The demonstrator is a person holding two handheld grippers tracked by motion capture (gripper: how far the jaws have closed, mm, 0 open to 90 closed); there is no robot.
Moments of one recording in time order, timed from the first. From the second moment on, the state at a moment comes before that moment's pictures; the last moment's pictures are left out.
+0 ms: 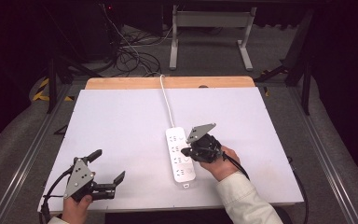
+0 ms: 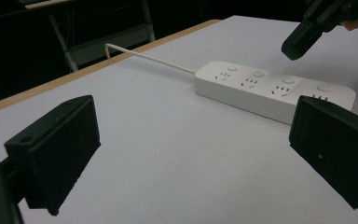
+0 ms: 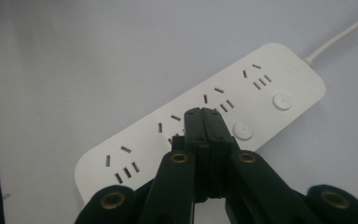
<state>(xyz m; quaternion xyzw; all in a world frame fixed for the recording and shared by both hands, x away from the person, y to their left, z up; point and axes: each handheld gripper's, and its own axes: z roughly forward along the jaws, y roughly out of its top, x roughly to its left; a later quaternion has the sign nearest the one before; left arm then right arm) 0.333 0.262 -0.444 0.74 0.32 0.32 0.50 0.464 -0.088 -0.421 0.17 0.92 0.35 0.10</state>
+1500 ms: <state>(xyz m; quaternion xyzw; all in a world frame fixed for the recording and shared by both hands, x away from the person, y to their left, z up) 0.334 0.262 -0.444 0.73 0.33 0.33 0.49 0.467 -0.078 -0.441 0.17 0.94 0.28 0.08</state>
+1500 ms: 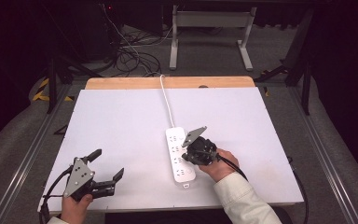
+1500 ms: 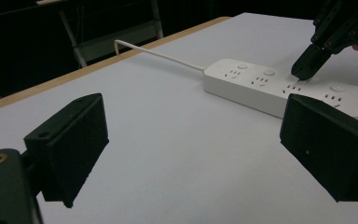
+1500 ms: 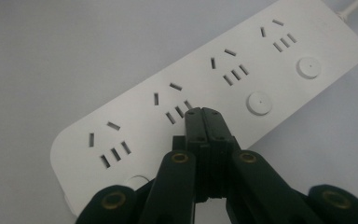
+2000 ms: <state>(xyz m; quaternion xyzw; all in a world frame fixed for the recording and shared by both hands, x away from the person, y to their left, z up) 0.333 0.261 -0.445 0.73 0.34 0.32 0.49 0.467 -0.077 -0.442 0.17 0.94 0.28 0.09</state>
